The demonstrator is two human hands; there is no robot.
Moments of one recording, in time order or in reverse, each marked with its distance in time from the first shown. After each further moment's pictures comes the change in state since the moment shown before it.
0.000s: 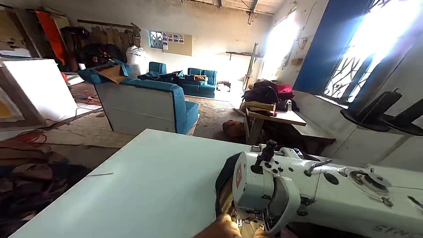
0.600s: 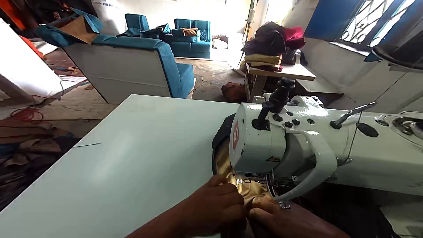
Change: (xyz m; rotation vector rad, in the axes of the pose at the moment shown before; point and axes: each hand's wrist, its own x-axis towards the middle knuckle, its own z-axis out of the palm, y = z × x) left_hand -0.012 0.000 -0.006 0.367 0.245 0.246; right_hand -0.014 -0.016 0.002 -0.032 -0.233 -0.076
